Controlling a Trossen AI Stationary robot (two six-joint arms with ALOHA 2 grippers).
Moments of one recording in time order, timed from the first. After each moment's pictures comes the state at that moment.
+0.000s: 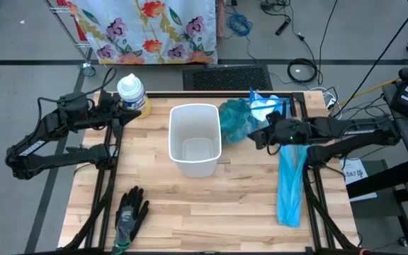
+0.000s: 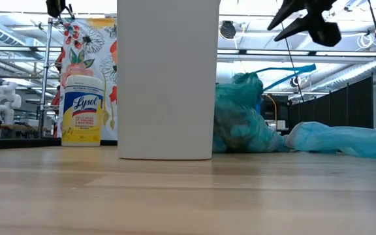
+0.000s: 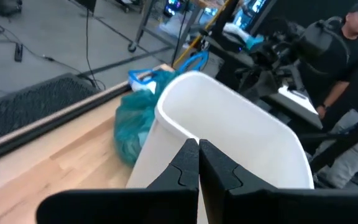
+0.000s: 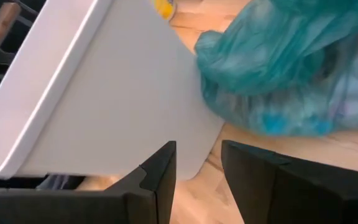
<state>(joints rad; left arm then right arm) 0.44 0.57 0.97 -0.66 0.15 -0.41 0.08 0.95 0.95 -0.65 0.35 1.10</state>
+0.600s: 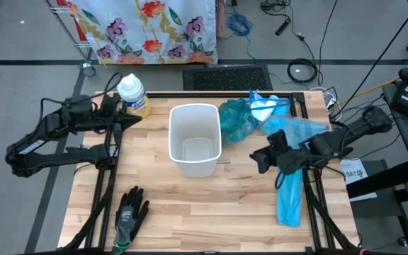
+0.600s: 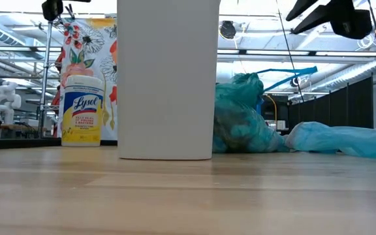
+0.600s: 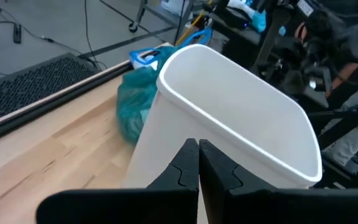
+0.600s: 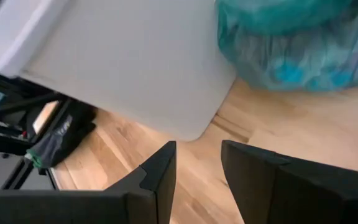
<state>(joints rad) 0.39 0.57 0.97 -0.74 0.13 -0.41 0.45 1.04 0.95 -0.74 0.61 1.33</state>
